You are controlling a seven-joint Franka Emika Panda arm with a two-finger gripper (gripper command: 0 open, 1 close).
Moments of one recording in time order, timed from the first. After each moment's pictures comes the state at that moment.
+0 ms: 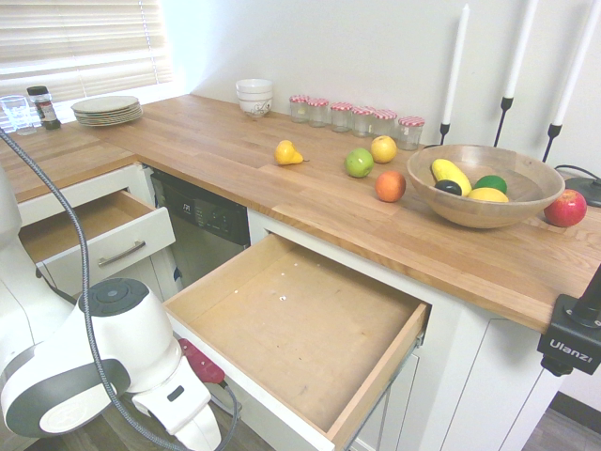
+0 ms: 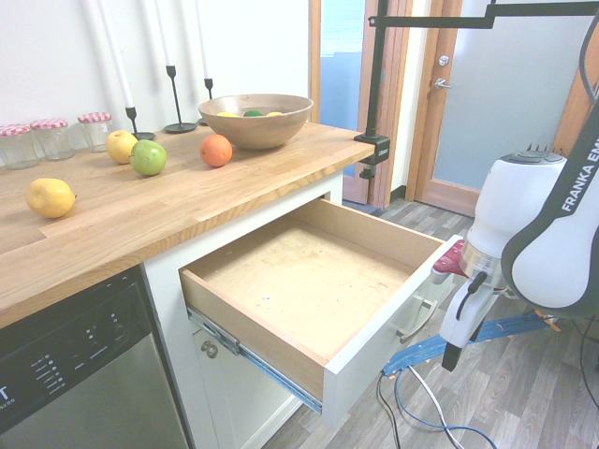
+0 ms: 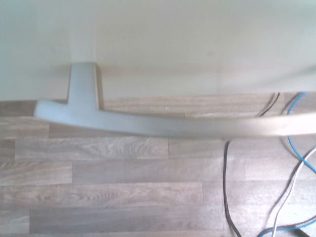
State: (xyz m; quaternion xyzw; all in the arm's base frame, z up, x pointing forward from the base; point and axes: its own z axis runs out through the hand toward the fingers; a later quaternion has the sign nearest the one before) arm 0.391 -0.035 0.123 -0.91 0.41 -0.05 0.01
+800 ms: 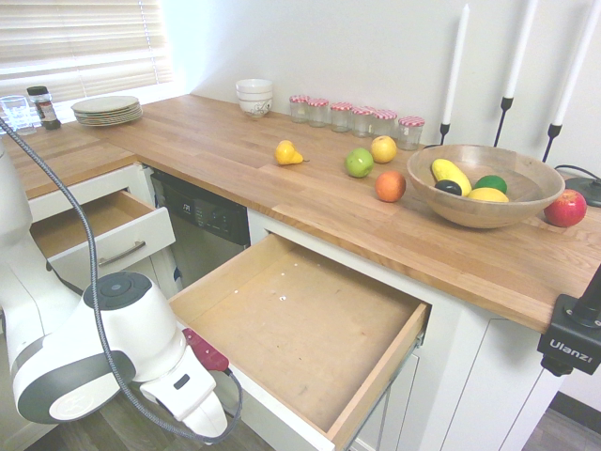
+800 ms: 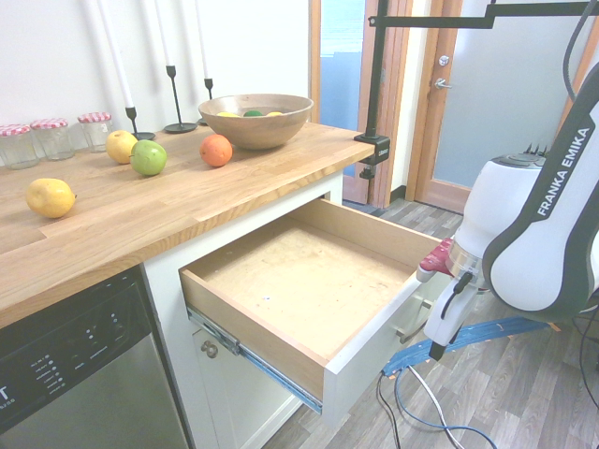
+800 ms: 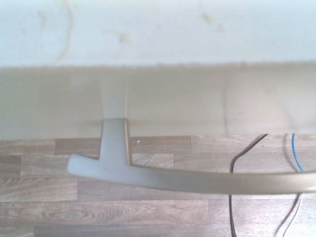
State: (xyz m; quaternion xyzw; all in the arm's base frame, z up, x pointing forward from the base) arm 0.407 -0.028 0.126 -0.91 0.40 -0.06 0.02
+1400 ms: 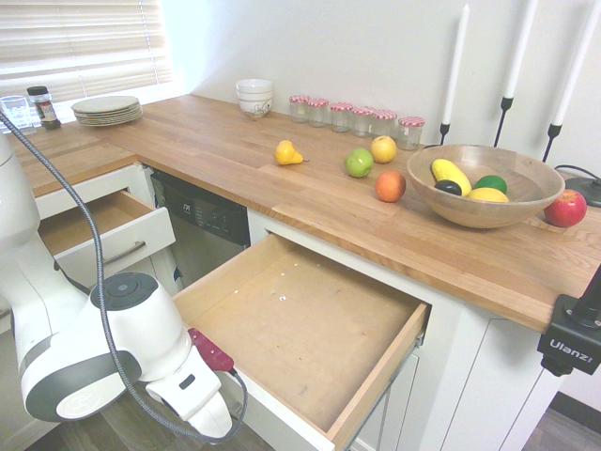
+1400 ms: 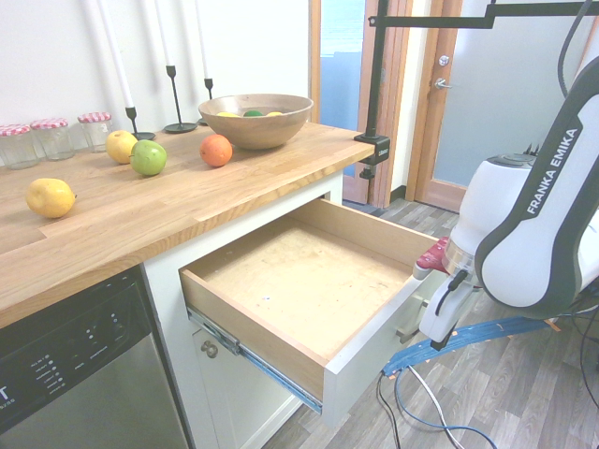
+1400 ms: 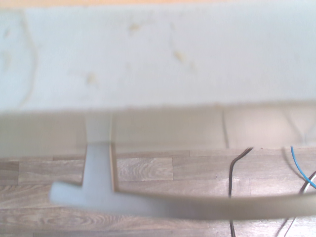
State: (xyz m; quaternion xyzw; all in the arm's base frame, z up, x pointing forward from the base) arm 0.416 -0.032 0.120 -0.91 0.41 -0.06 0.02
